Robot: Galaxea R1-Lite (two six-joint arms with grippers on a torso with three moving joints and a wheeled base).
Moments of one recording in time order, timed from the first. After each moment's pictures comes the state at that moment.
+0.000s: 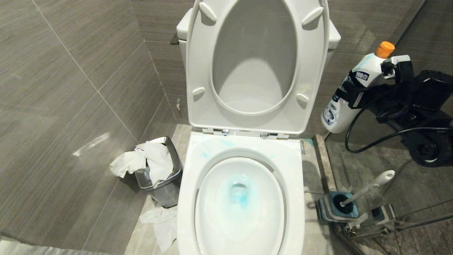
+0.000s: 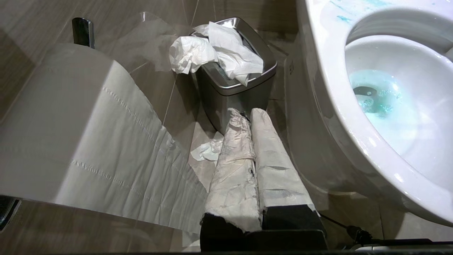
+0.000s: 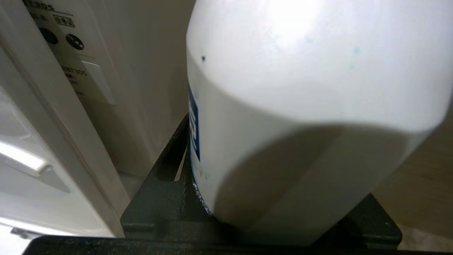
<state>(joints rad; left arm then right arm) 0.00 0.00 0.00 0.00 0.00 0.00 0.00 1.92 -1.11 -1.04 0.05 -0.08</state>
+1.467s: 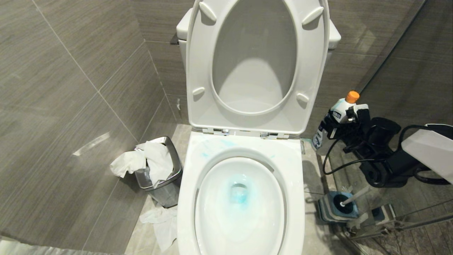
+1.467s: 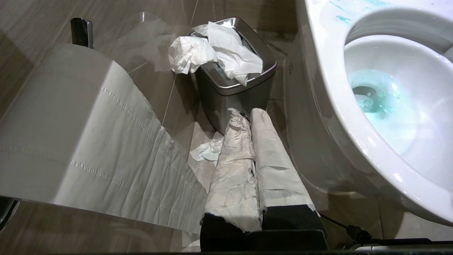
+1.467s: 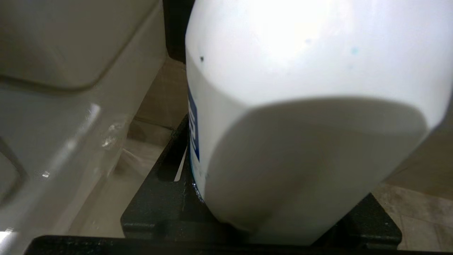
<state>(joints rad) 0.00 0.00 0.00 0.00 0.00 0.00 -0.04 2.36 -1.20 -1.33 0.05 -0.08</state>
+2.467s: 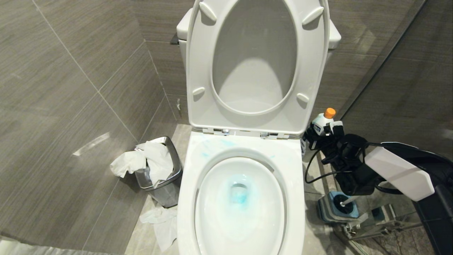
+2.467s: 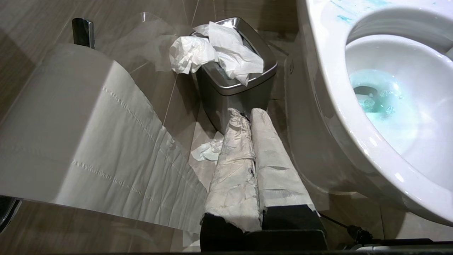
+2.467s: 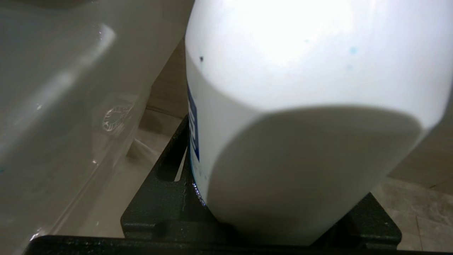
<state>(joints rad) 0.00 0.00 0.00 0.00 0.00 0.00 0.01 2.62 -1.41 -1.40 0.05 -0.08</state>
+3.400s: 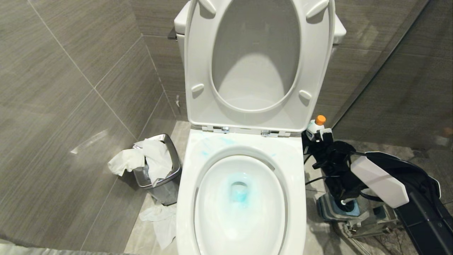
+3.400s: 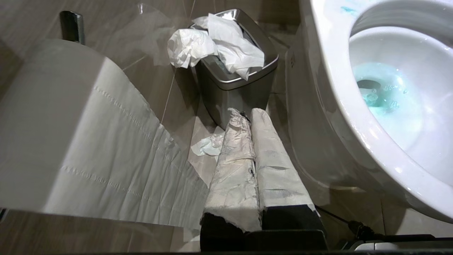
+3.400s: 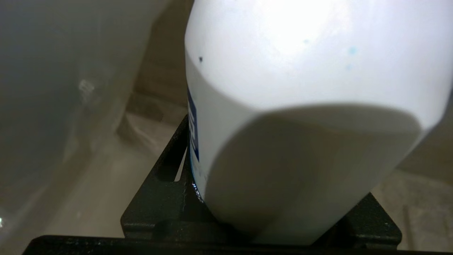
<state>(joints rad) 0.00 0.00 0.00 0.01 0.00 0.01 0.04 2.78 -1.58 -1.39 0.05 -0.10</state>
